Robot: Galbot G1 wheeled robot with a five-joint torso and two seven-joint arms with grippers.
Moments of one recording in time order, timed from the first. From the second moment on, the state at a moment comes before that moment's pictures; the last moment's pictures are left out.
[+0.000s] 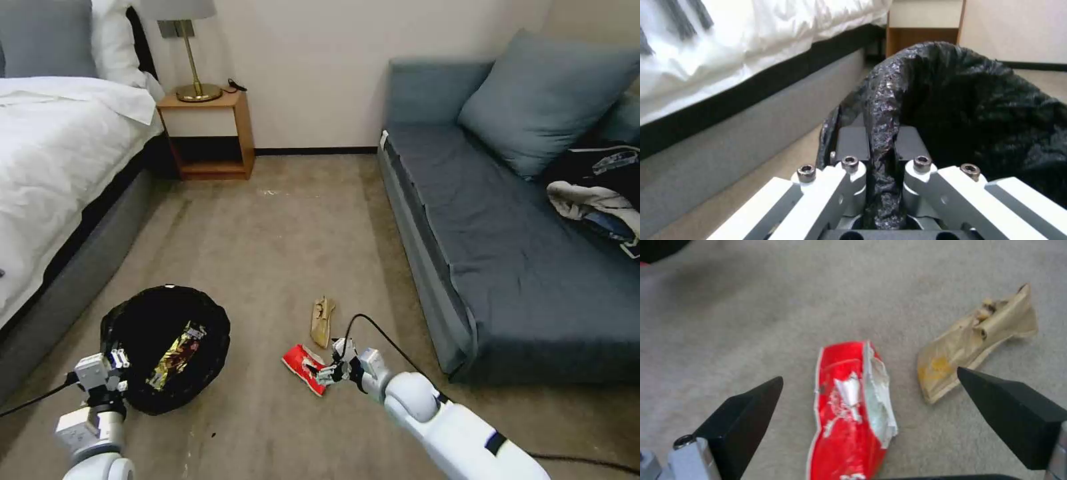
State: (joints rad) left arm 1.60 -1.48 -0.92 -1.88 -0.25 -0.10 -0.07; right arm -0.89 1.18 -0.25 1.33 0.28 -0.23 -0.22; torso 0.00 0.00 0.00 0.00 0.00
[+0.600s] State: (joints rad) left arm 1.56 -1.49 -0.91 -1.84 -0.25 -0.08 -0.07; right arm -0.87 1.30 -0.23 1.15 0.13 -0.22 -0.21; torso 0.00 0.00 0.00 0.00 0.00
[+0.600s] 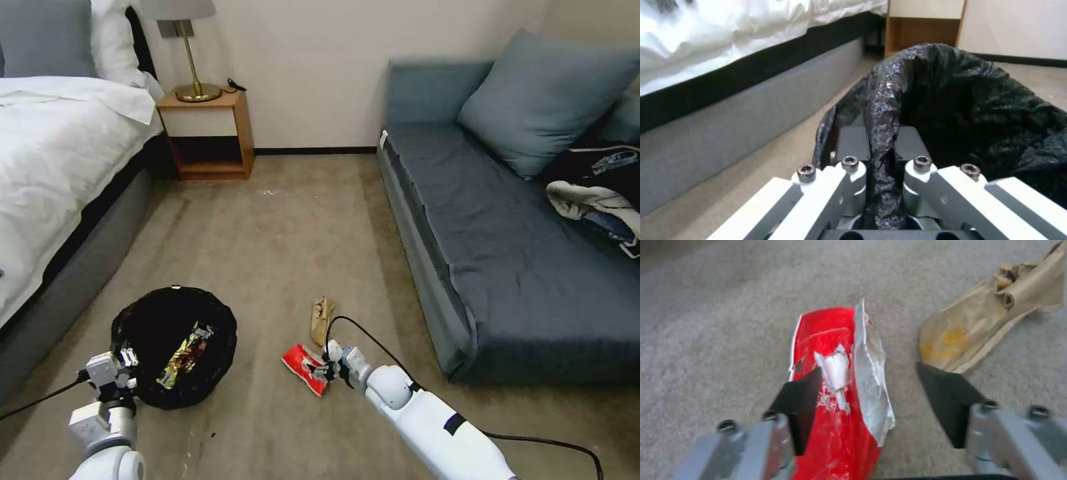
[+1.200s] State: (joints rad) left arm 1.56 -1.48 -0.90 -1.83 -0.26 -0.08 -0.07; right arm -0.91 1.28 -0.23 1.18 0.11 -0.14 -0.21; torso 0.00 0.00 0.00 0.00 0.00
